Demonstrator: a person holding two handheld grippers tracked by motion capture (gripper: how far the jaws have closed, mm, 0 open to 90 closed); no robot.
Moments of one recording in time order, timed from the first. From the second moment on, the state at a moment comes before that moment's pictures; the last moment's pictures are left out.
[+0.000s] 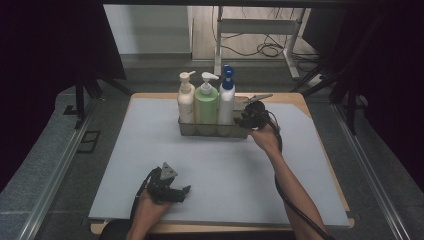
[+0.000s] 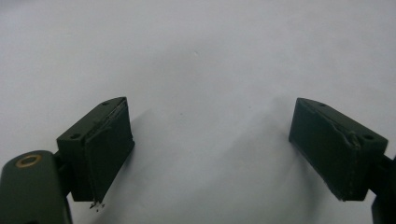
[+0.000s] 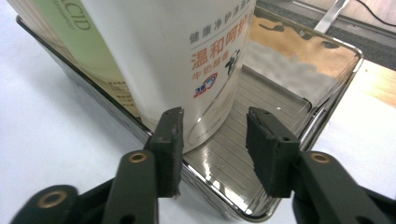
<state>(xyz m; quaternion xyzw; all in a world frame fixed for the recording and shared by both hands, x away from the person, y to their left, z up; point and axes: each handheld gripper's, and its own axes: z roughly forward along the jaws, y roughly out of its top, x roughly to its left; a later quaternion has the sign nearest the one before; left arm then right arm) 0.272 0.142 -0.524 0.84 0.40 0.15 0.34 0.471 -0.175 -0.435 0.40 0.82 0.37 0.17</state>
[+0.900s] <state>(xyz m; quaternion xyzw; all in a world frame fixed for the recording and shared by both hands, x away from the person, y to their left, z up) 0.272 0.142 -0.524 0.84 0.40 0.15 0.34 0.447 -0.171 -0.426 0.37 0.84 0.37 0.17</state>
